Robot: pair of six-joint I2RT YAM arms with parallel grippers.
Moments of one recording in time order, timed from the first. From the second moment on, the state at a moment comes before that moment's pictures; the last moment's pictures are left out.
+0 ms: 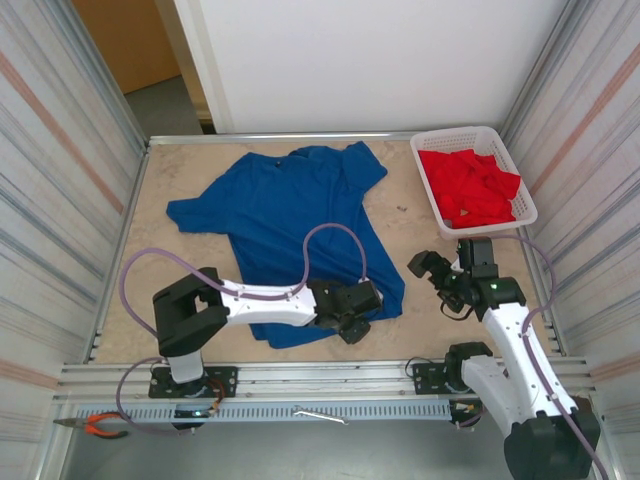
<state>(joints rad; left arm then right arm) -1.28 1.80 1.13 -0.51 -0.10 -0.38 0.09 0.77 0.59 -0.80 -0.26 0.81</state>
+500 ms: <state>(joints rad) -1.28 1.85 1.13 -0.49 -0.12 -0.41 0.06 0.73 0.58 -0.80 -0.35 0.80</state>
